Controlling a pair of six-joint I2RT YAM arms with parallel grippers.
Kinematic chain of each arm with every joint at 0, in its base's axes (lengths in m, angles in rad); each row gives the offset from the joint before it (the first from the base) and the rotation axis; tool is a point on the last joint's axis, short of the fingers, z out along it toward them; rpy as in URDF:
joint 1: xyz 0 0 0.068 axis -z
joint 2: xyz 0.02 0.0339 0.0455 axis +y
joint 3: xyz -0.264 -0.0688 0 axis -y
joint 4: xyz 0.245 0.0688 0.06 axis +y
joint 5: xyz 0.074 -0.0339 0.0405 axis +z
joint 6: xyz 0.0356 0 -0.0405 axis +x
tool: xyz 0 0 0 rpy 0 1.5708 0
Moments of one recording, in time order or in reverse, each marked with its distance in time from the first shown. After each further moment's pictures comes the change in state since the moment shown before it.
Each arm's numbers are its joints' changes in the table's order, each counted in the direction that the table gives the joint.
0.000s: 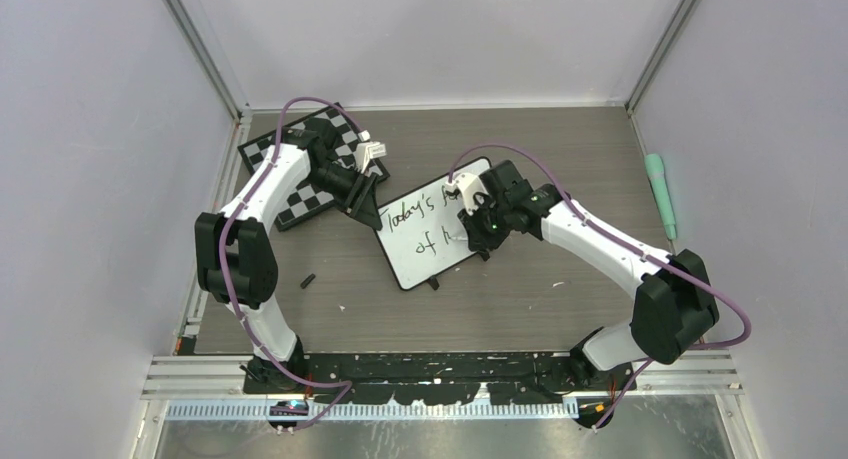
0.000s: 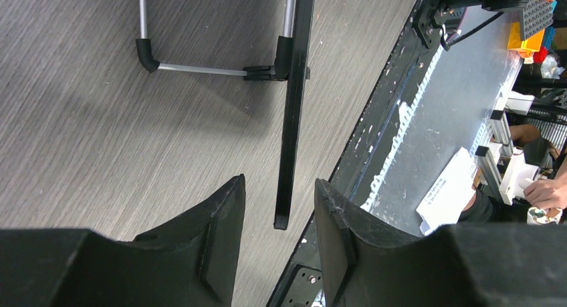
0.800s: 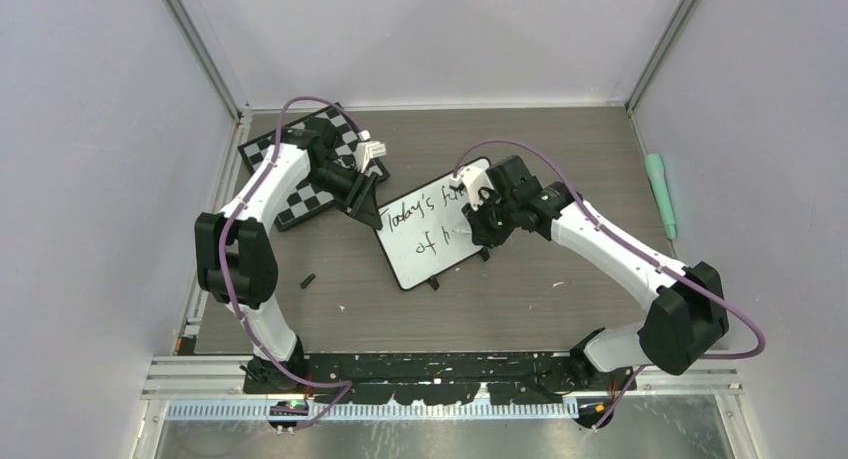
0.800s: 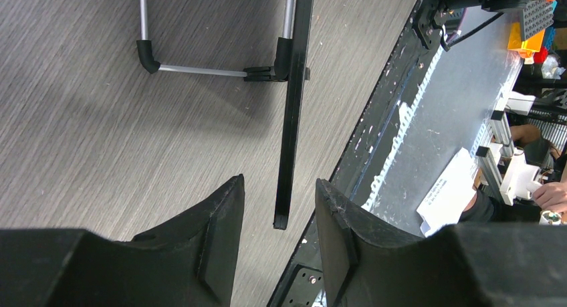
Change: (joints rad) left arm 0.000 0.000 0.004 0.000 0.000 0.000; right arm 0.000 -0.064 0.023 0.048 -0.023 -0.018
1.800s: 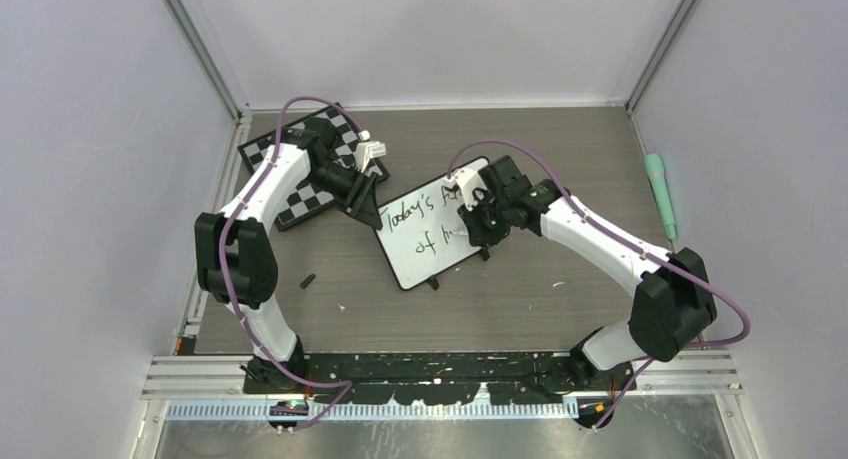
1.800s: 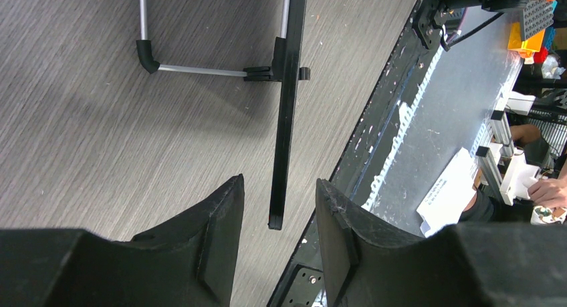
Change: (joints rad) left arm 0.000 0.000 0.000 0.001 0.000 0.000; right arm 0.000 0.080 0.017 -0.020 -0.011 0.005
